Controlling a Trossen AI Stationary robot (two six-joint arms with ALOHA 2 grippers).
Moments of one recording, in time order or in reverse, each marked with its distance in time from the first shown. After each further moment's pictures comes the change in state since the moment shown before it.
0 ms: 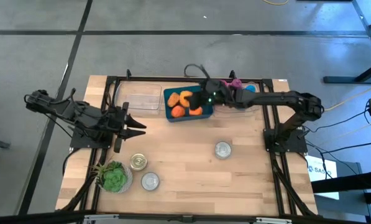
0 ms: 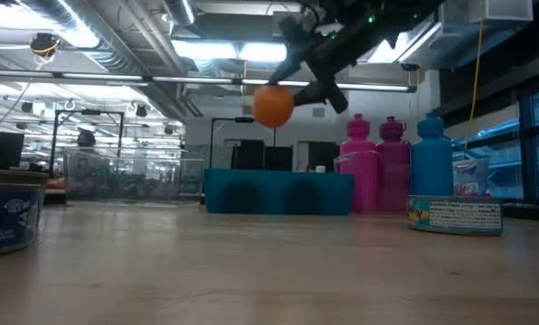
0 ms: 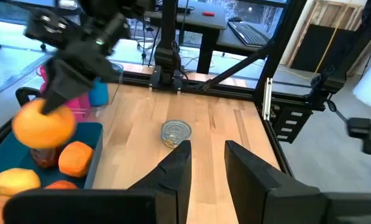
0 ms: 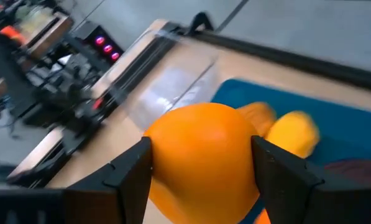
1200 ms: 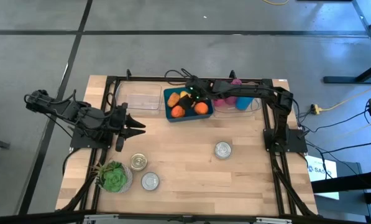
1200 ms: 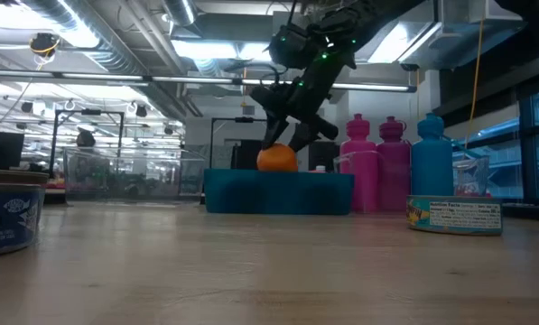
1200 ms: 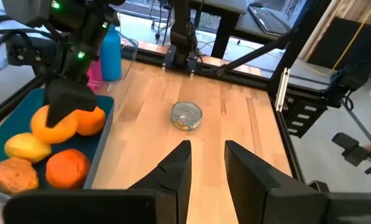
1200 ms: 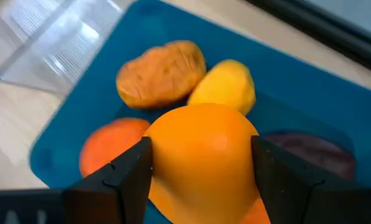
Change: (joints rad) left arm 0.000 0.004 0.000 -0.086 -0.038 -0.107; right arm -0.082 0.349 0.363 -0.474 0.018 -0.127
